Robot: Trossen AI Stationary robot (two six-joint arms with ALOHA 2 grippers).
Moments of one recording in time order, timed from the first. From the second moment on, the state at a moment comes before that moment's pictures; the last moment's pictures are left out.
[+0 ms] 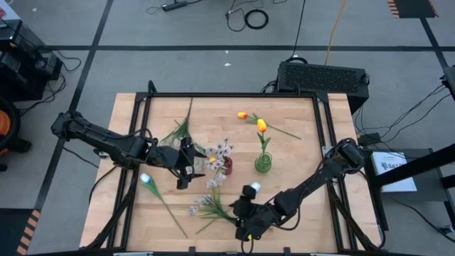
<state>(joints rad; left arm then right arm) -0.30 1.15 0.86 -0.30 -0.24 -0.13 0.60 1.96 1.31 -0.12 0.52 0.64</state>
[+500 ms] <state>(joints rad) -0.30 1.15 0.86 -0.33 -0.26 -0.12 0.59 2.03 1.31 -0.01 0.47 0.59</state>
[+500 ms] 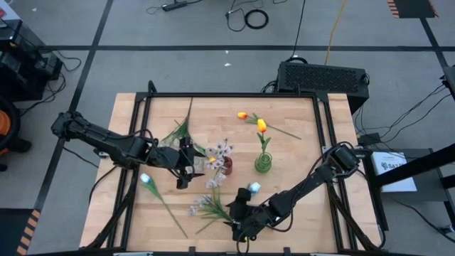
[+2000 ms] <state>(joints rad) -0.30 1.15 0.86 -0.33 -0.27 -0.12 0.55 2.15 1.40 -0.04 0.44 0.50</state>
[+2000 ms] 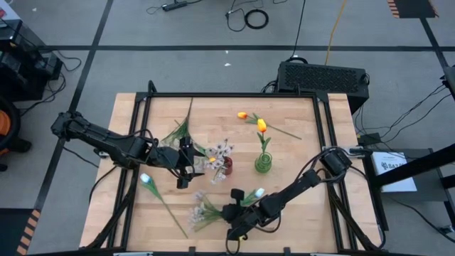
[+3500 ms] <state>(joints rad) -0.56 0.98 0.86 0.10 -0.47 0.09 0.92 1.27 1.11 0.25 0.88 -0.18</state>
